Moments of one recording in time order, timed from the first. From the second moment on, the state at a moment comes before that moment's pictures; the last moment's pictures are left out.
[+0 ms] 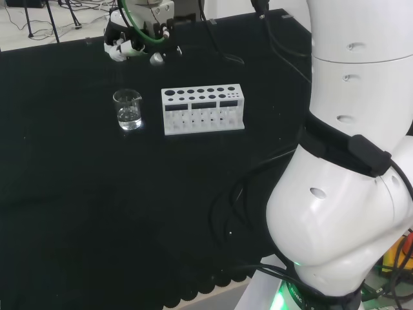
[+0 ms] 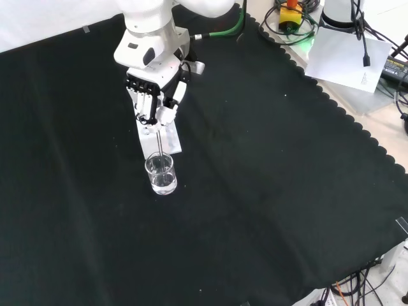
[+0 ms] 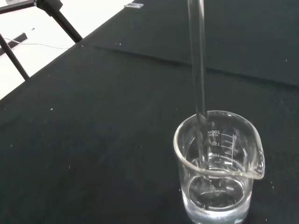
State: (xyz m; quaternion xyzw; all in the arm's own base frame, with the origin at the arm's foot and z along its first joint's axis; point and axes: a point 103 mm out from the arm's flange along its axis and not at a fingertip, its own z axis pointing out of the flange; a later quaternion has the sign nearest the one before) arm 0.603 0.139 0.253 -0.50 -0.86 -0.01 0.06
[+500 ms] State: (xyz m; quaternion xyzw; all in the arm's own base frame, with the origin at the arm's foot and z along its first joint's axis) arm 0.613 0.120 0.257 -0.51 -0.86 -0.02 0.05
